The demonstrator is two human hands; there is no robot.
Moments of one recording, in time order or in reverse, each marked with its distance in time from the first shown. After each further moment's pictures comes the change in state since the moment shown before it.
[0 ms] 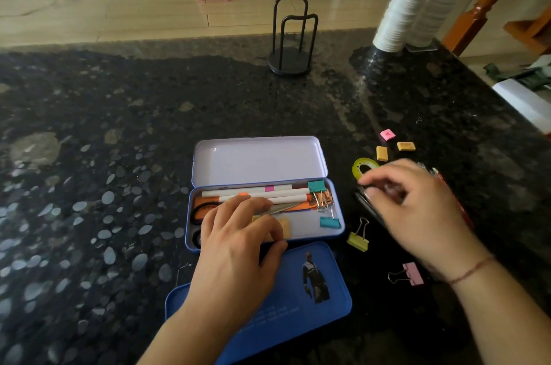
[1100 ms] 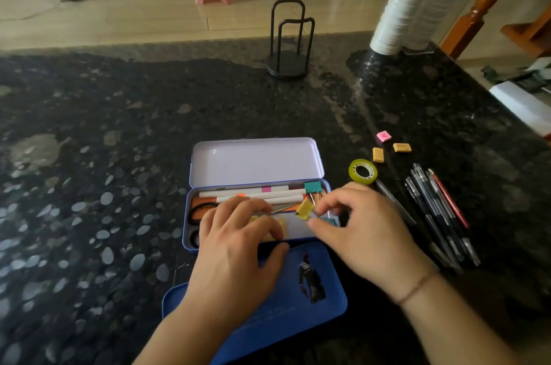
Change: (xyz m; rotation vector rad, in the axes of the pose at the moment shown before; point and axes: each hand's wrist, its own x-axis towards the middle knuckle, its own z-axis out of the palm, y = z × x) left_hand 0.001 0.004 0.000 -0.005 0.001 -0.003; right_hand -0.017 -0.038 0.028 0.029 -0.112 0.054
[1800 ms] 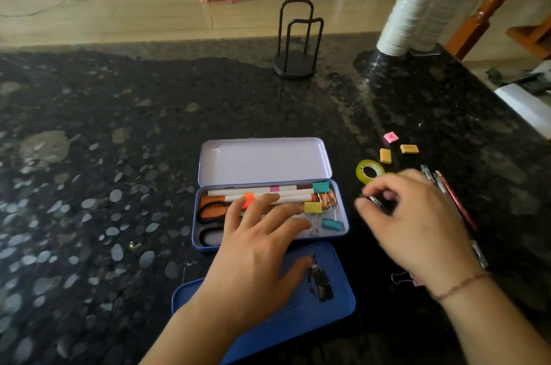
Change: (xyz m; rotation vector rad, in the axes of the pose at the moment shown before) left_hand 0.003 0.000 -0.002 0.113 -0.149 0.192; right_hand 0.001 0.013 -0.024 -0.217 0.149 0.121
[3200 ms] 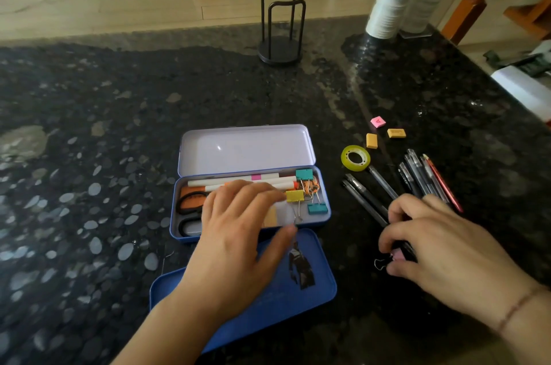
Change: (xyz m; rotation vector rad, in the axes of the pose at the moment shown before) left_hand 0.002 0.013 -0.001 -0.123 0.125 -0.088; right_hand -0.025 0.046 -0.033 -0.476 -0.510 -0.282
